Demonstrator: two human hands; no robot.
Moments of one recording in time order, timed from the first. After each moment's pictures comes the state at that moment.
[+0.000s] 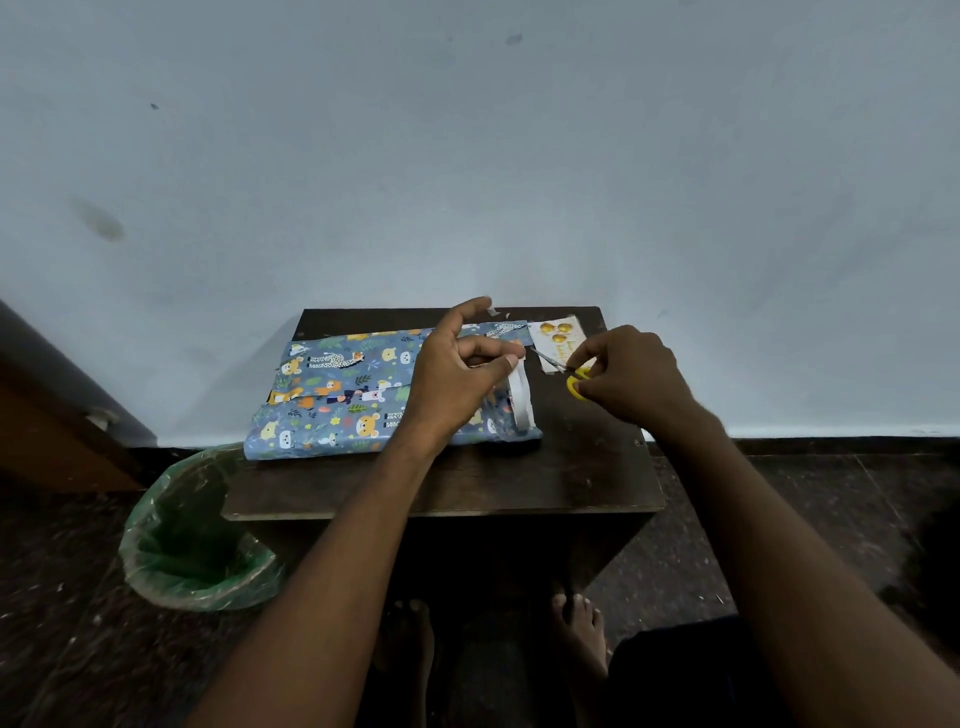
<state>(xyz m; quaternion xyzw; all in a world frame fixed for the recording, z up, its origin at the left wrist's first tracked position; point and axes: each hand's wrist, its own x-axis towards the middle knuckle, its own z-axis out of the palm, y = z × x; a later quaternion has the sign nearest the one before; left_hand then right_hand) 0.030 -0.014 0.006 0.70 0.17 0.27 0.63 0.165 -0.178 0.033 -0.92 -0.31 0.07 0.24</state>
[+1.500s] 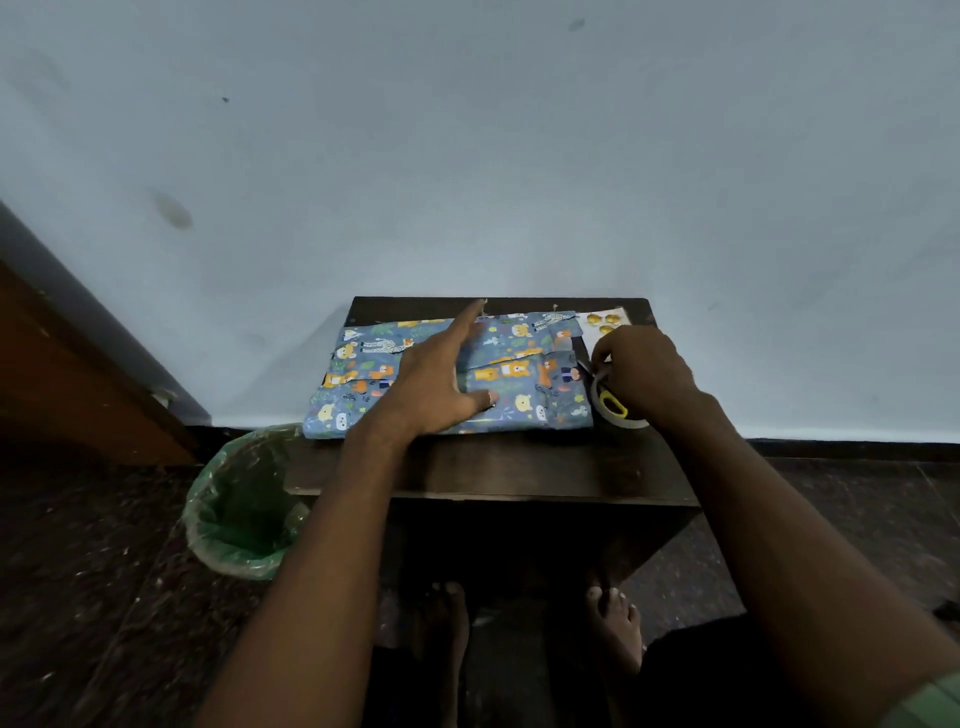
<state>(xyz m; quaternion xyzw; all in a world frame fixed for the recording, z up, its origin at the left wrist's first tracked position) -0.029 0.057 -0.010 0.90 0.20 0.12 0.36 0.166 -0.139 0.003 -0.91 -0.39 0.01 0.12</state>
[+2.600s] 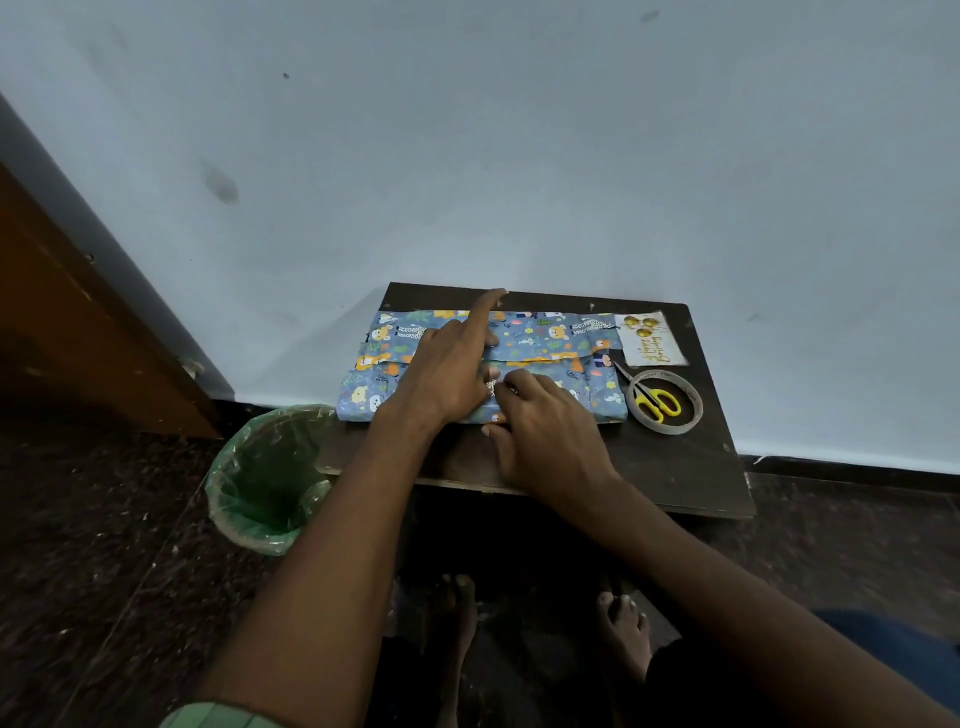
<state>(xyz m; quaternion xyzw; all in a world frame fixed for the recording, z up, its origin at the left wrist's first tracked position) -0.035 0.066 -0.004 0.93 0.23 0.14 0.24 0.028 -0.092 -0.030 -0.81 -0.56 -0.11 0.15</state>
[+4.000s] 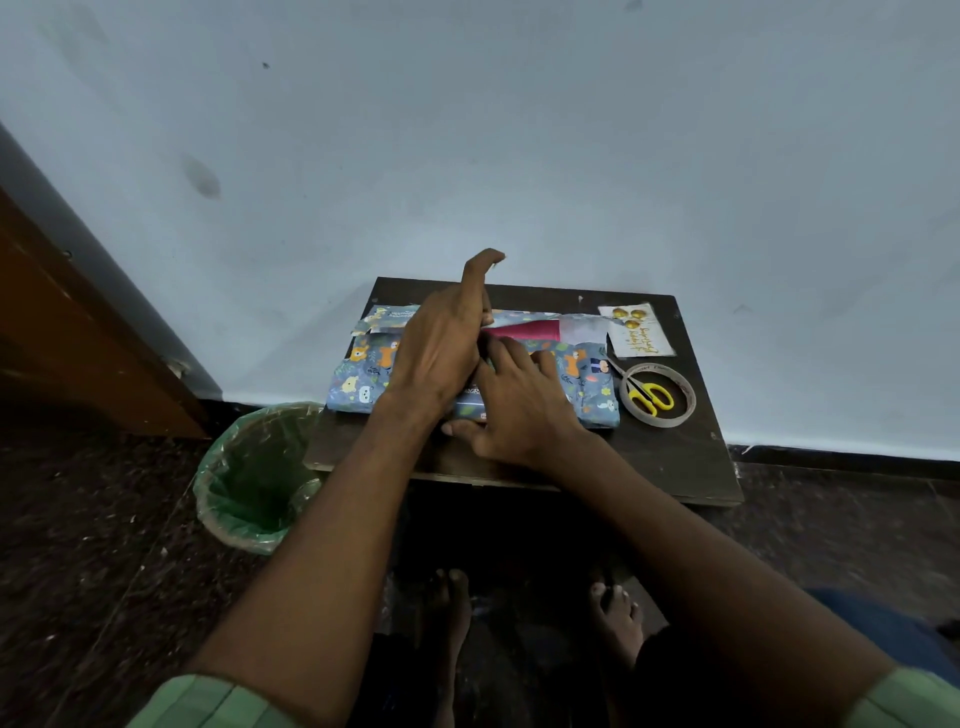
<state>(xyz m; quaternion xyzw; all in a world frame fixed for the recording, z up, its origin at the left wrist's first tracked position) -0.029 0.049 0.018 0.91 0.22 0.26 0.23 0.045 -0.062 -0.031 -0.81 -0.58 -0.07 0.08</state>
